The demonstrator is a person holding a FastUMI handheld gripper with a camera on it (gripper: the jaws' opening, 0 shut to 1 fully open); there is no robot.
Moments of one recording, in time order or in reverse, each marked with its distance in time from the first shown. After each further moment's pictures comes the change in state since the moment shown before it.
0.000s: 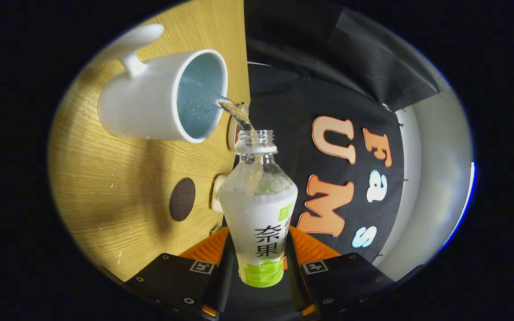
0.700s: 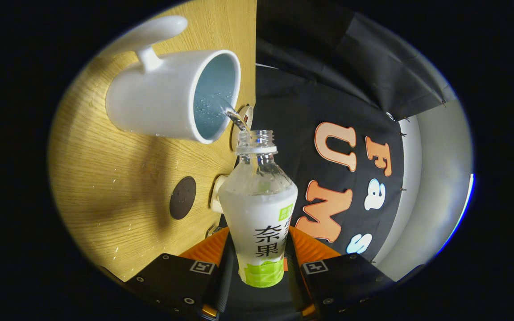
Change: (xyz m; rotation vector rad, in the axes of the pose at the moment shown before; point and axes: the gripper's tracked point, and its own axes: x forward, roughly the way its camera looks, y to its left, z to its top) arm -0.005 0.003 0.006 -0.079 -0.024 -0.008
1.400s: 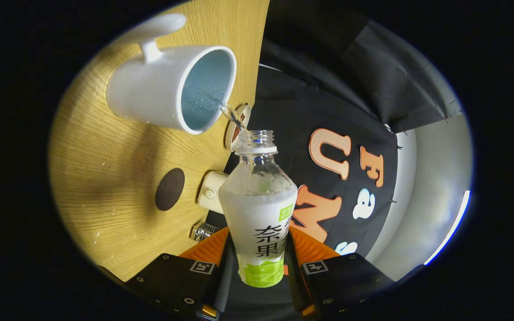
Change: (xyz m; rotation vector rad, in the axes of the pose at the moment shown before) arm -0.005 0.004 0.008 -0.077 -0.007 -0.038
